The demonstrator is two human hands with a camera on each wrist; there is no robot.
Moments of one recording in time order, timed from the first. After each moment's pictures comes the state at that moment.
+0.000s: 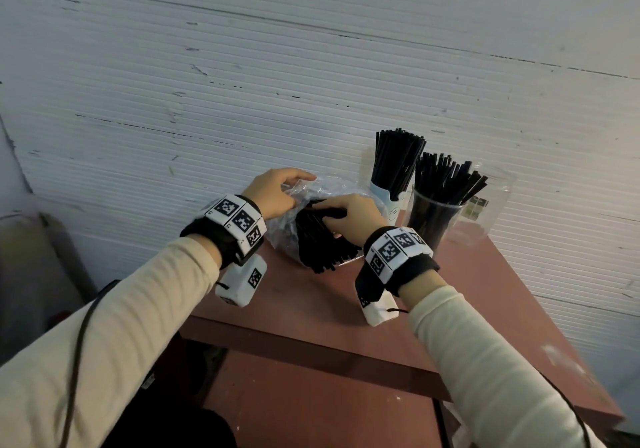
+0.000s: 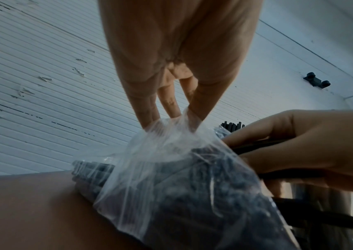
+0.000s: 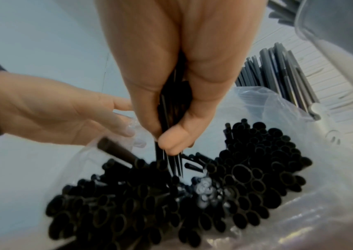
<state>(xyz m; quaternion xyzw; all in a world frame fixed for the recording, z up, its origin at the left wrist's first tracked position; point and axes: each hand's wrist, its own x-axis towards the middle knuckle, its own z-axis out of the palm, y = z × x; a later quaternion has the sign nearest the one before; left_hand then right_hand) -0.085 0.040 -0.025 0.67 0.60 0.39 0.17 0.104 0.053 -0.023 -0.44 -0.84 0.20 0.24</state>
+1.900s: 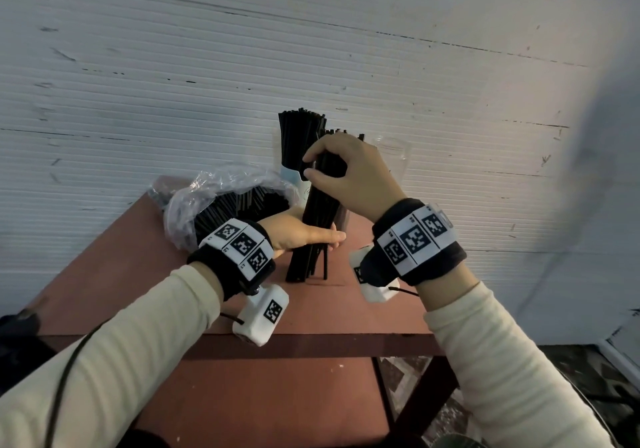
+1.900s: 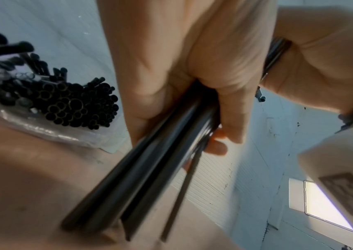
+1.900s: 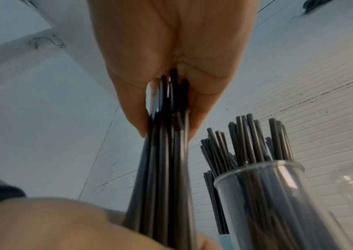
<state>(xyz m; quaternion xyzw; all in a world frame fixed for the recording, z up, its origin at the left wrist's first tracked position) 0.093 0.015 -0.038 0.71 0.43 0.30 0.48 0.225 0.002 0.037 -0.37 -0.83 0.03 0.41</state>
